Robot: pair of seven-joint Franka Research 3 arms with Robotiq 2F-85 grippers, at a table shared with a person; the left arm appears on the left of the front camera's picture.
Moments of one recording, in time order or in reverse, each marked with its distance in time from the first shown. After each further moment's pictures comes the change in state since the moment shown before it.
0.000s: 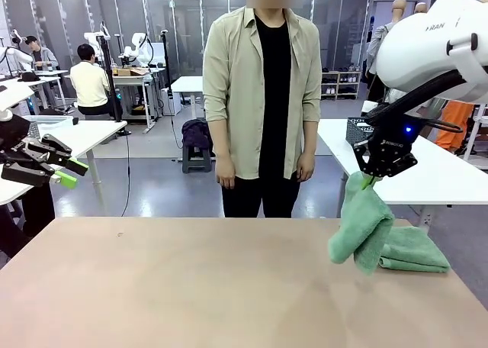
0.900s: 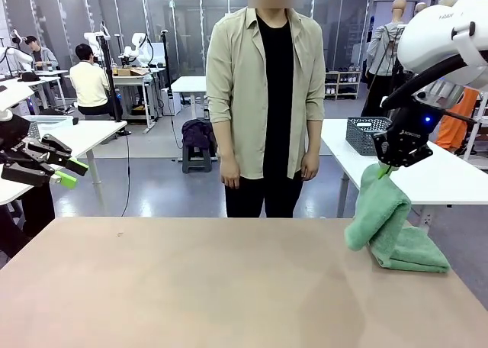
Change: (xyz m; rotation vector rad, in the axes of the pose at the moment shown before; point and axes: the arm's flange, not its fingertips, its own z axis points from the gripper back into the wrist) left arm 0.000 0.000 0.000 0.000 0.000 0.000; right arm 0.068 -0.059 -0.003 0.046 0.048 -0.047
